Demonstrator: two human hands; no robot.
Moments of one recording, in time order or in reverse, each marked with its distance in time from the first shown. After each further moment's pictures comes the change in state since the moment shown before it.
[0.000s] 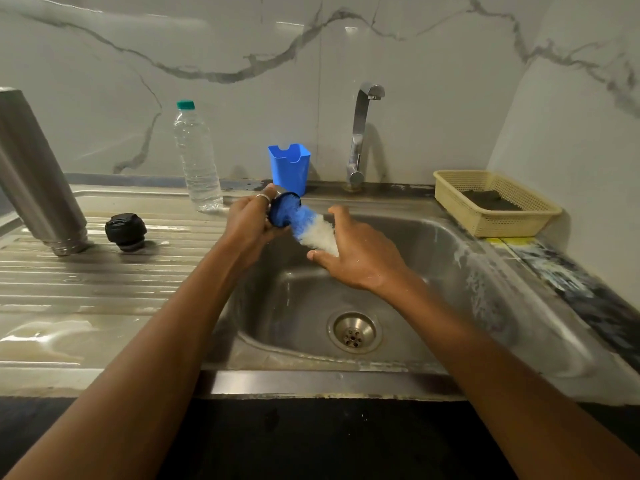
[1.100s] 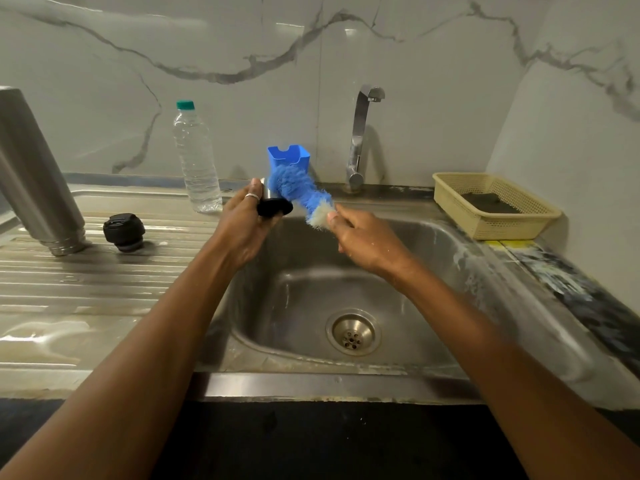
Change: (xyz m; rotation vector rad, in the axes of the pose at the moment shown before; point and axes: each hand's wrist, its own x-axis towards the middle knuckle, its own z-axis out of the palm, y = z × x) left_hand 0.009 -0.001 -0.009 -0.179 -0.124 0.023; right_hand 0.007 0.008 -0.018 0.453 -0.030 0.064
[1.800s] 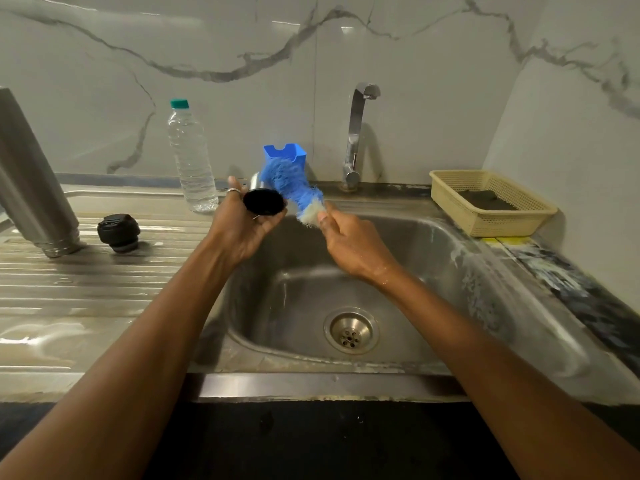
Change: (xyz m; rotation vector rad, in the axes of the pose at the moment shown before) left_hand 0.006 0.001 0.001 -0.189 0.020 -0.126; right_hand 0.005 0.005 0.020 -0.073 0.063 -0.031
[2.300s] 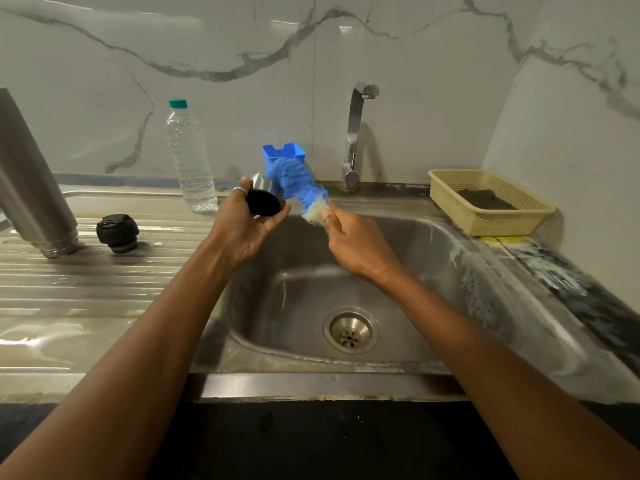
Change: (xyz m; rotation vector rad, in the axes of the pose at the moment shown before) left_hand -0.002 -0.002 0.006 -0.065 0.035 -0.017; right_hand 0.003 0.003 -0.001 -0.015 0.038 0.032
